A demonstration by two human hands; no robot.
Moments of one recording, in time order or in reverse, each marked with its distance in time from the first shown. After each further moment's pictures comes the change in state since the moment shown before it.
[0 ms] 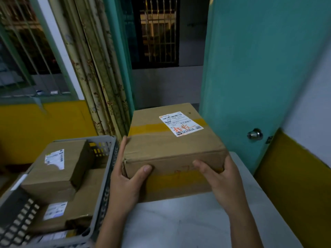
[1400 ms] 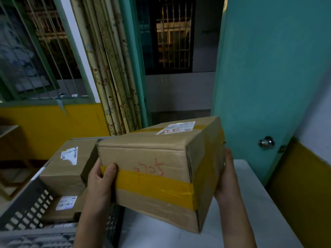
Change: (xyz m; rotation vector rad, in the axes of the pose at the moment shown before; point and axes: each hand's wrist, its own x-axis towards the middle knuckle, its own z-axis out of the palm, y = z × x) left_hand -0.010 -0.004 -0.040 -0.167 0.215 -0.134; right_hand 0.059 0.079 -0.008 0.699 0.017 0.388
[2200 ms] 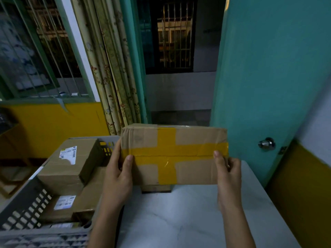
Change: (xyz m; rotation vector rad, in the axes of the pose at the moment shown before) left_hand 0.004 -0.001 0.038 0.403 -0.089 0.183; right_hand -0.025 -0.012 0.015 -0.416 0.181 -0.397
